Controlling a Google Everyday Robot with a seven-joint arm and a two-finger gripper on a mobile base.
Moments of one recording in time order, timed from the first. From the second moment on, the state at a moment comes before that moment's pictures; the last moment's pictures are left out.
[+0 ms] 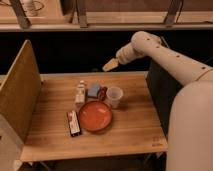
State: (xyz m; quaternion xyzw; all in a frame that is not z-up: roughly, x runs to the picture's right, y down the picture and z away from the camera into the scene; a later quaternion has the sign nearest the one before) arm 0.028 -0.149 0.816 -0.20 -0.22 0.41 0.86
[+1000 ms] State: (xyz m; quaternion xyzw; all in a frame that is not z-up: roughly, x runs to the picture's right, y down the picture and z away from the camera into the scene) arm -0.024 -0.124 0.858 -0.27 -0.23 0.37 0.86
